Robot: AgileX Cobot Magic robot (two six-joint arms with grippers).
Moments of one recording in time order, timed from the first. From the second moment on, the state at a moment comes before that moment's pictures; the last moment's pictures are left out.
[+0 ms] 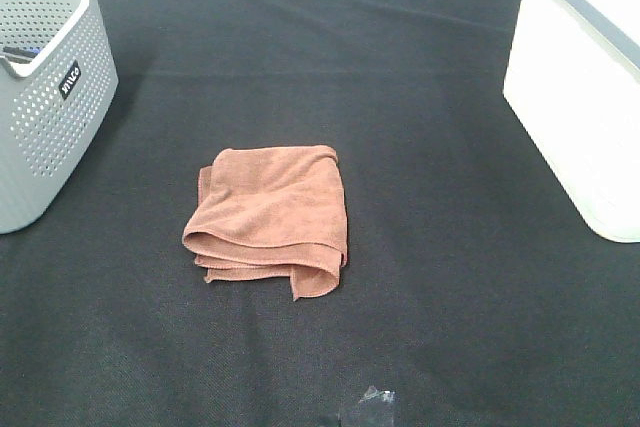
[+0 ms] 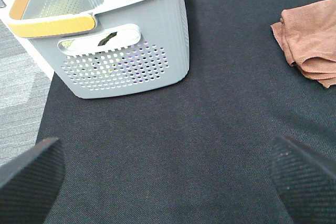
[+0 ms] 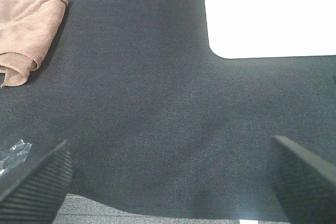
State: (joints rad) left arm 0.09 0.00 -0.51 -0.05 1.05 0.25; right arm 0.03 0.00 -0.45 0.08 1.12 -0.06
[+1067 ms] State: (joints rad) left arm 0.09 0.00 -0.51 -0.05 1.05 0.25; right arm 0.03 0.00 -0.45 0.08 1.12 -0.06
